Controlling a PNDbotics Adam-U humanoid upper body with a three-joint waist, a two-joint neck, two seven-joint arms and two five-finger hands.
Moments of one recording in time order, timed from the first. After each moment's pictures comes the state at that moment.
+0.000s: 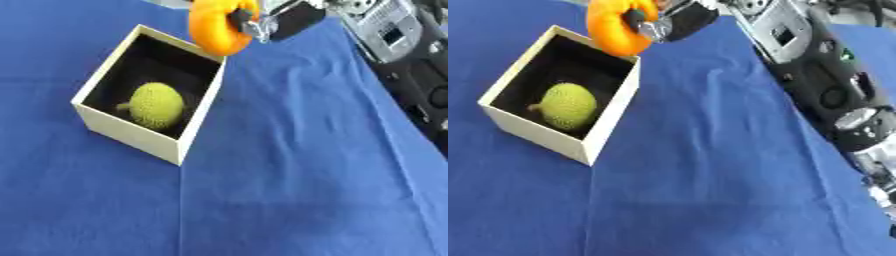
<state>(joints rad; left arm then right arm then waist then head) -0.70 0.21 -0.11 -1.98 0.27 -0.27 -0.26 -0.96 -0.72 0.24 -1.51 0.18 -0.45 0.44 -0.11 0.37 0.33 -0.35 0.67</state>
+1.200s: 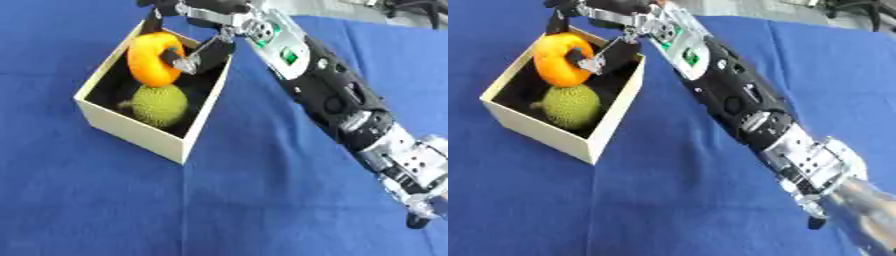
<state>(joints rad) -0.73 0.18 -0.13 -1.98 0.31 -0.31 -0.29 -1.01 -0.53 0.31 -1.25 0.44 -0.54 0.45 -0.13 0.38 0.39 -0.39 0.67</state>
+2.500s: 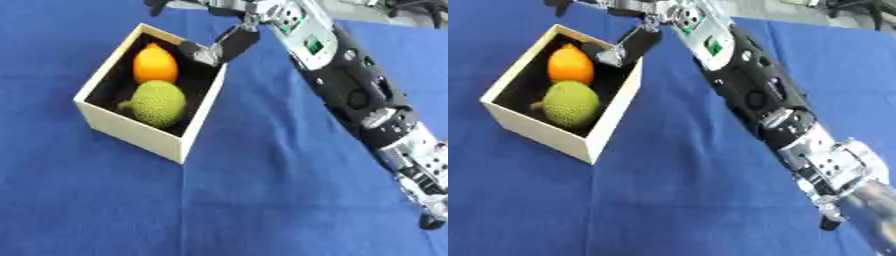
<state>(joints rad) -0.72 0.18 -0.13 -1.98 0.30 -0.29 -0.30 -0.99 -0.57 0.25 -1.37 0.35 -0.55 0.54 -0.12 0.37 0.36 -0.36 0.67</state>
